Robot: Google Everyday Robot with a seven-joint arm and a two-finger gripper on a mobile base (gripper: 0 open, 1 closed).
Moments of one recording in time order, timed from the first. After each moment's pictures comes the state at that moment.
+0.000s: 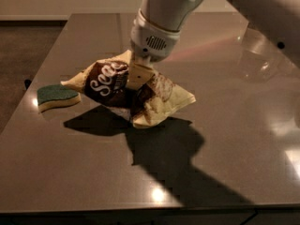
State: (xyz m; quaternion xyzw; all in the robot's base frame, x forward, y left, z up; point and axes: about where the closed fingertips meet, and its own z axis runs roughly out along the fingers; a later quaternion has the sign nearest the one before) arm 0.490 0.020 0.940 -0.68 0.71 0.13 0.15
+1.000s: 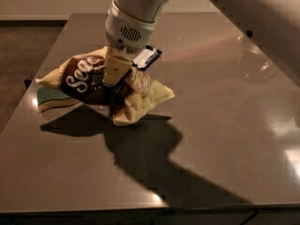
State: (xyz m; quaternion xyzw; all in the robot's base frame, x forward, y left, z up) arm 0.496 0.070 0.956 -0.70 0.68 0.15 0.16
